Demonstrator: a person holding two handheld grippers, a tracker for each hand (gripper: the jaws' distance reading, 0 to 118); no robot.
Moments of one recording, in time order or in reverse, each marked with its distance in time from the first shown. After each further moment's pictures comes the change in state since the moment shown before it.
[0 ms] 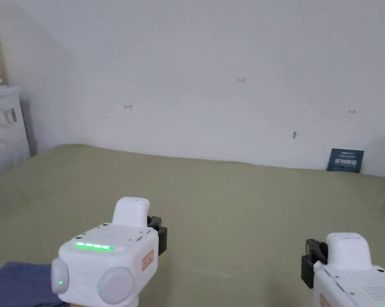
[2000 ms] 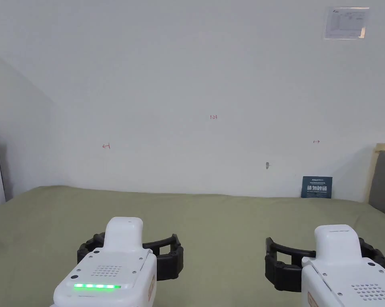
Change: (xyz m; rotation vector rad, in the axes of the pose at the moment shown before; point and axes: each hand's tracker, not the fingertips) left arm 0.037 0.026 0.040 0.160 0.099 -0.028; right arm 0.019 0.053 0.046 0.168 -0.029 -0.004
